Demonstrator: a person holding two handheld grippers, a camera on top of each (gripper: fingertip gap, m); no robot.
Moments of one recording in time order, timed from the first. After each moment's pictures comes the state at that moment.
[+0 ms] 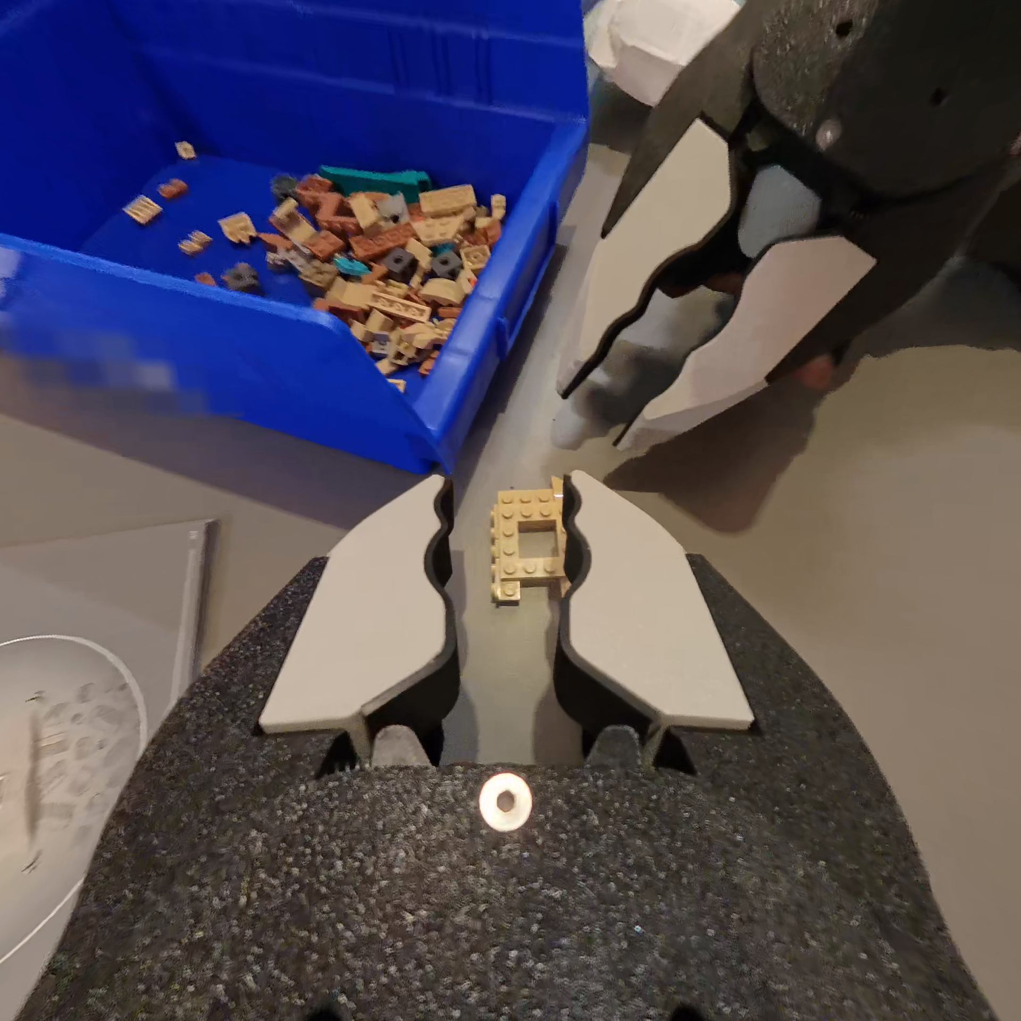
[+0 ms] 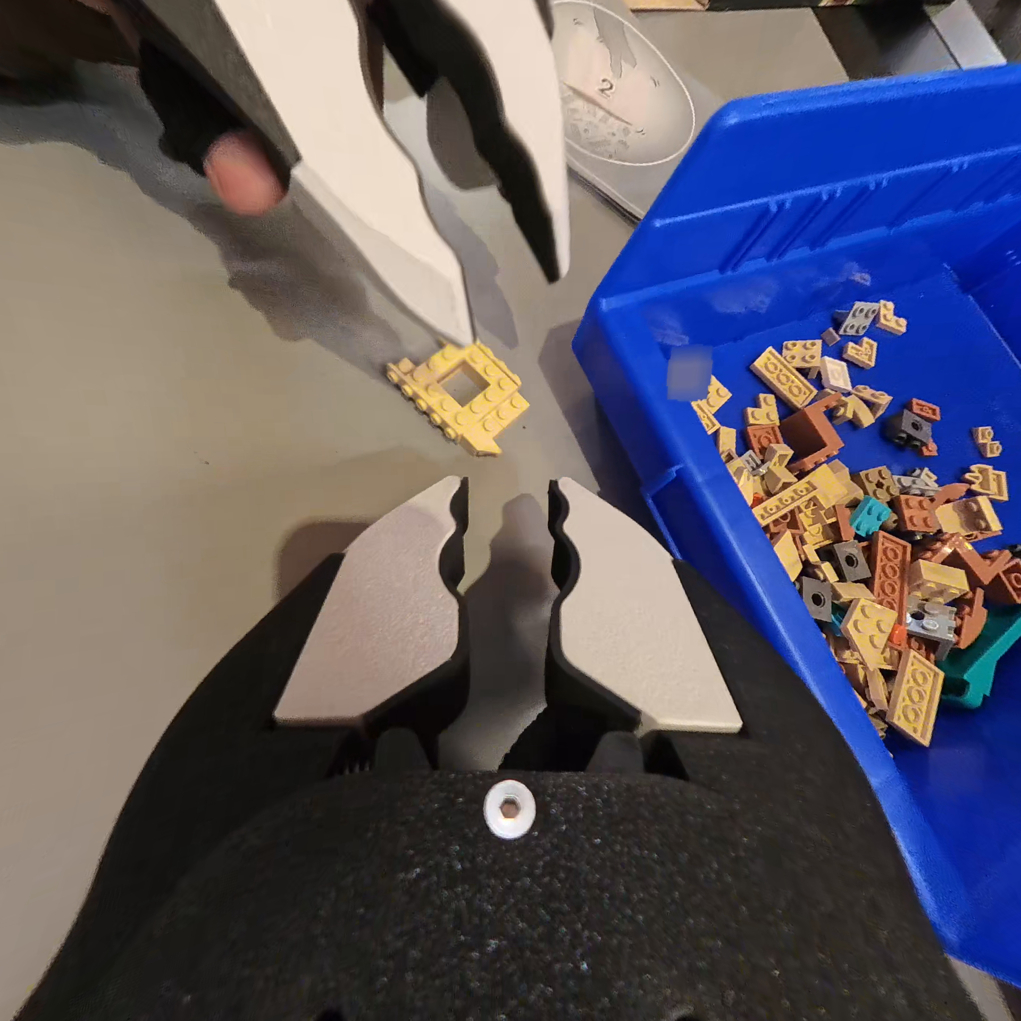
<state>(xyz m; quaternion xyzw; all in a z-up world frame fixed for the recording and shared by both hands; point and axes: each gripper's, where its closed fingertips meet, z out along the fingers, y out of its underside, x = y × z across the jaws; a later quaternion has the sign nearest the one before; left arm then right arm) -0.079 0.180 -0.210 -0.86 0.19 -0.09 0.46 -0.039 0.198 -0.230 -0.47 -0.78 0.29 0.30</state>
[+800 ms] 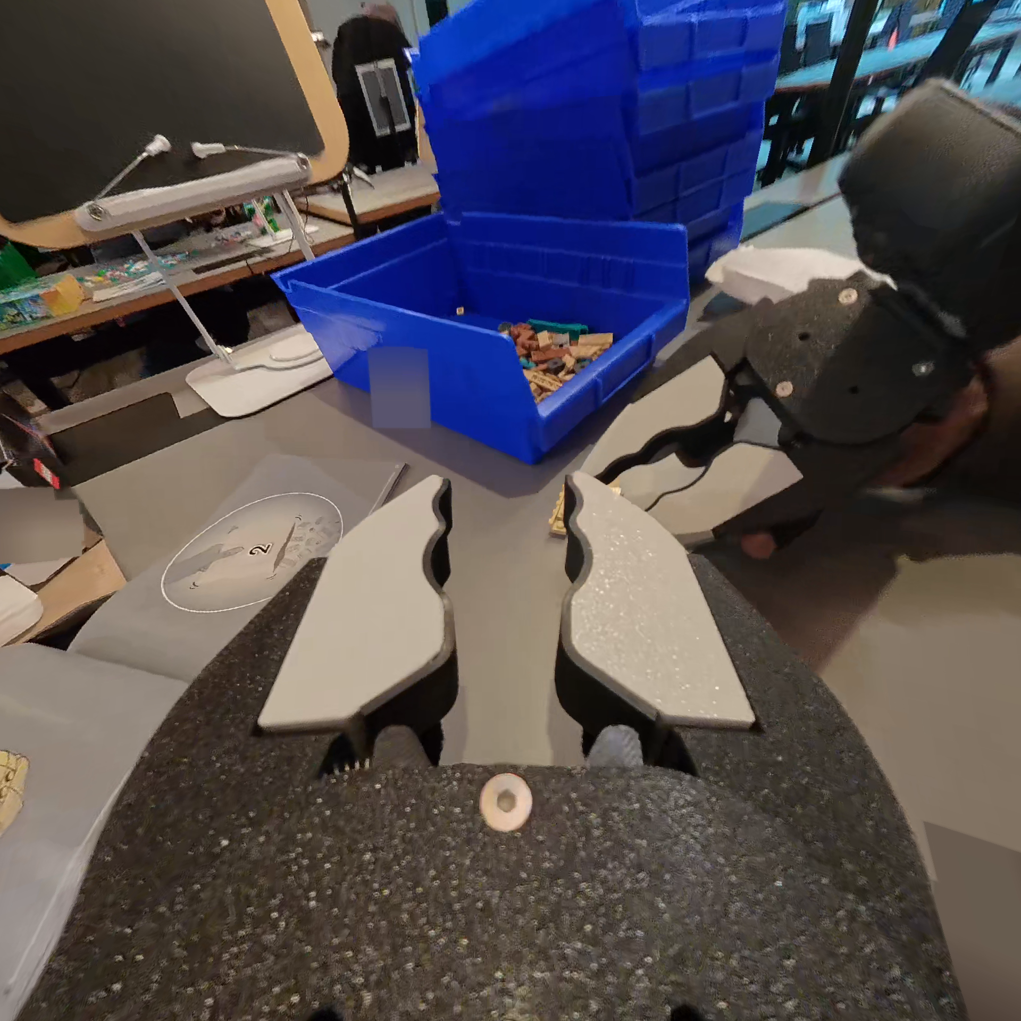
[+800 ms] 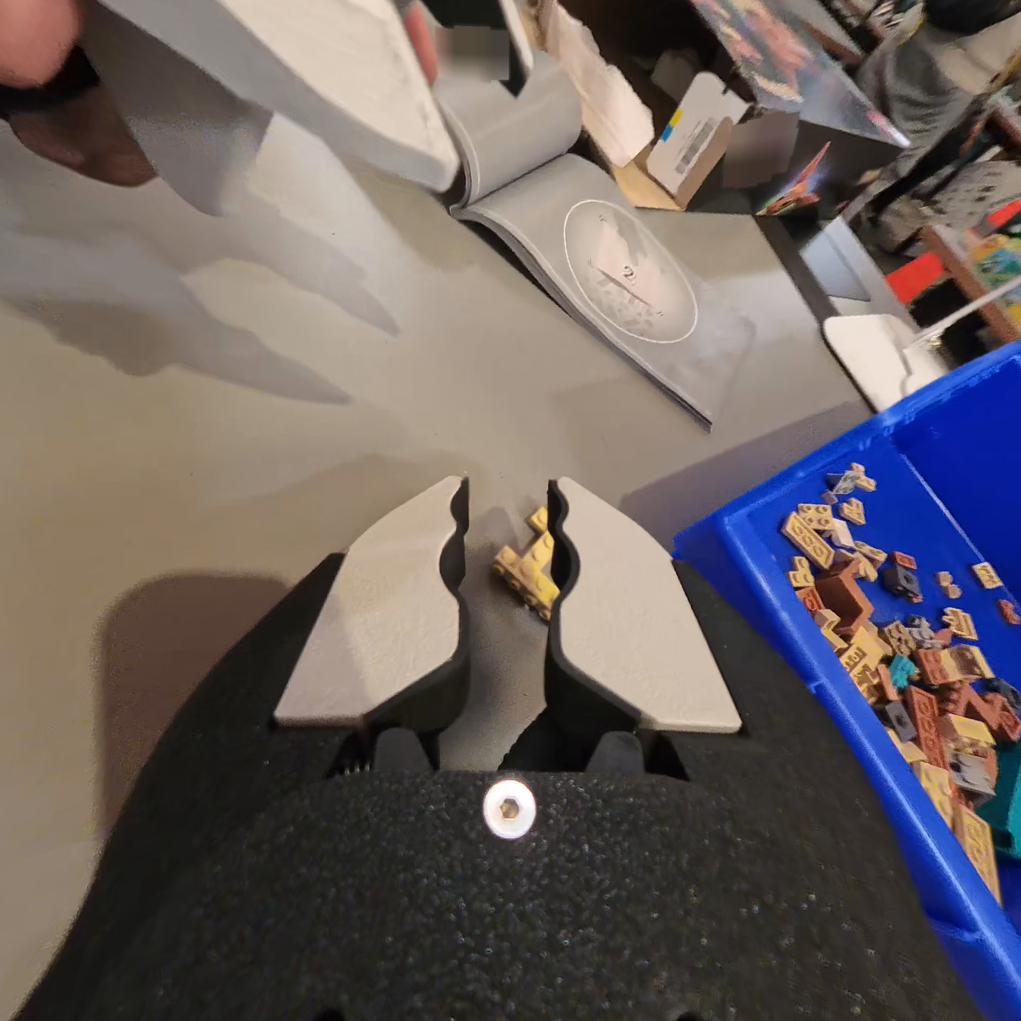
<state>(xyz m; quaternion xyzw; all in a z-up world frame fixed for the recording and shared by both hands) -0.115 0.089 -0.149 -0.78 0.05 0.03 0.63 -0.086 0.128 -0.222 -0.43 -0.75 0.29 0.41</state>
